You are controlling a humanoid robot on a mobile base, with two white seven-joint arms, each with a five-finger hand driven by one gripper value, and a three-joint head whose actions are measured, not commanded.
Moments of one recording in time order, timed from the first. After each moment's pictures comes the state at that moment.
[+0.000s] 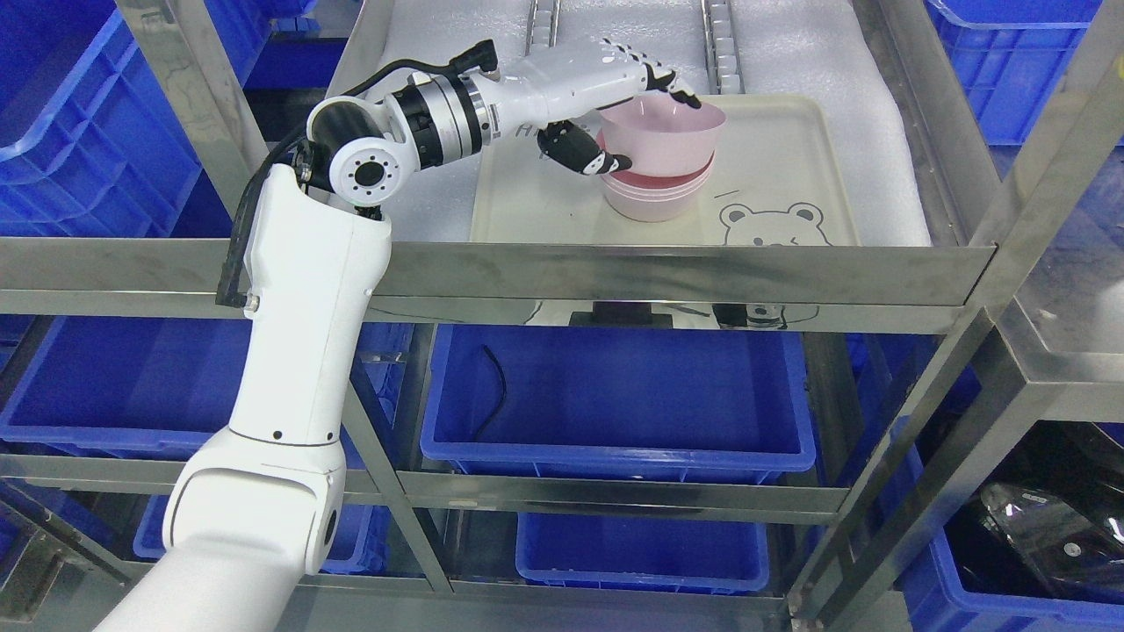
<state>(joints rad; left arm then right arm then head) -0.90 0.06 -0.17 -1.31 -0.63 -0.54 -0.82 0.00 0.00 0.20 0.00 0.13 -0.08 -0.05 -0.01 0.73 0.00</state>
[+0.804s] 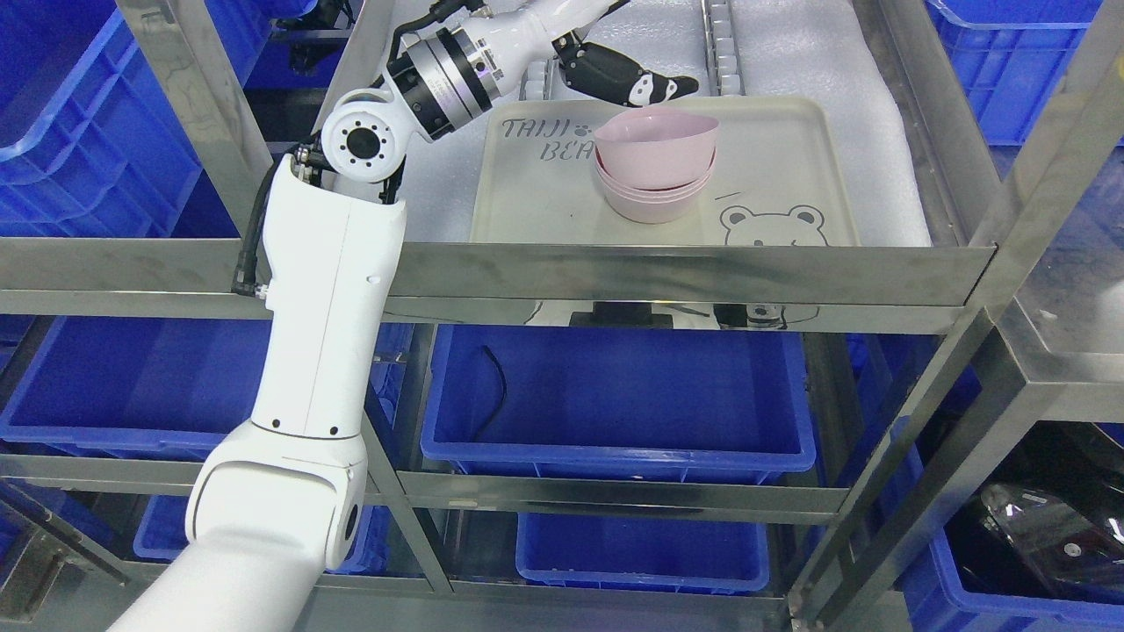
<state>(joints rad) -0.89 0.01 -0.20 -1.31 -0.19 -0.41 -0.72 0.00 0.00 0.20 0.00 0.13 -0.08 -0.05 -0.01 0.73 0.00</state>
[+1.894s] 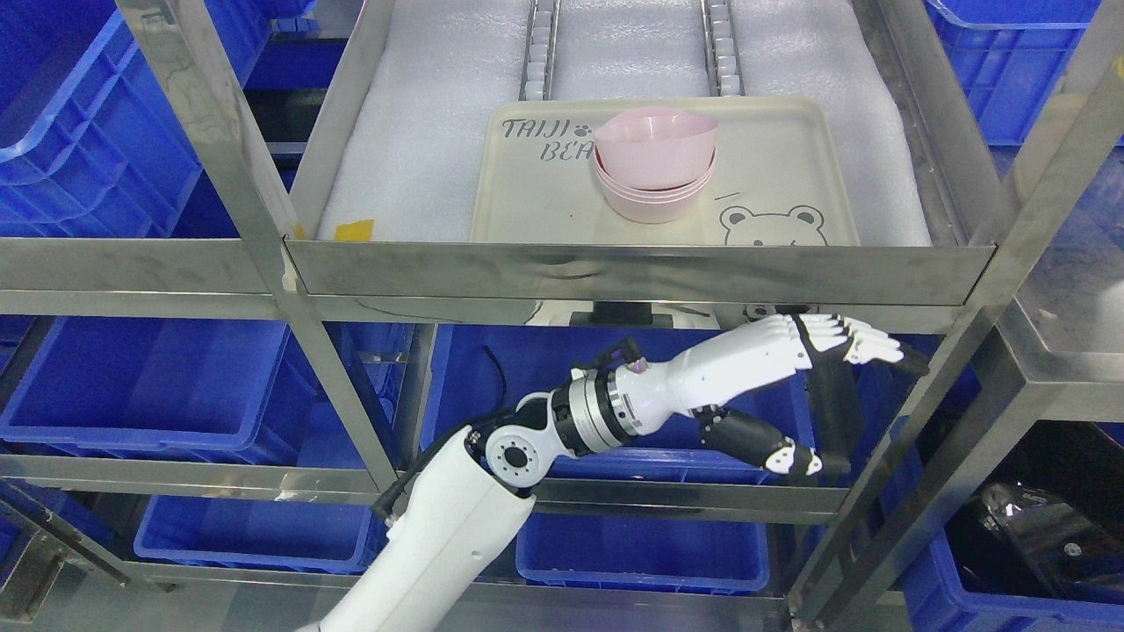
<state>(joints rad) -0.35 0.00 -0.64 -1.48 -0.08 -0.70 -0.48 0.00 0.00 0.20 0.00 0.13 -0.08 -0.05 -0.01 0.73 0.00</state>
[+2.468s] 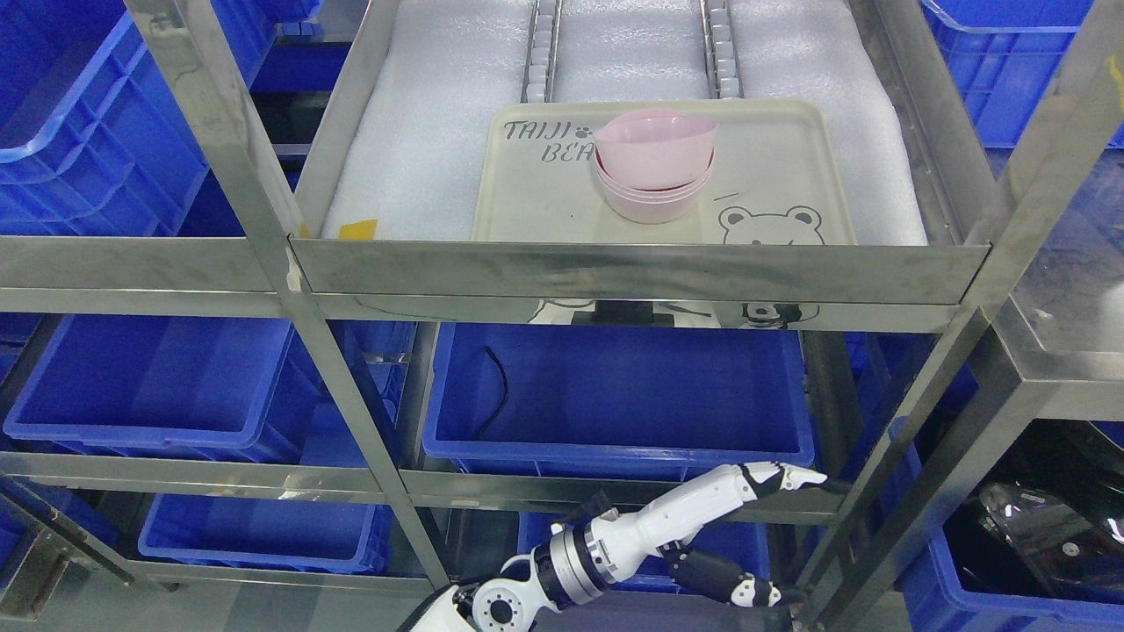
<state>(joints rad) 0.00 0.00 -0.57 -1.45 -0.10 -0.71 -0.44 0.00 0.00 0.20 0.00 0.13 -0.08 -0.05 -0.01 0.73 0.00</state>
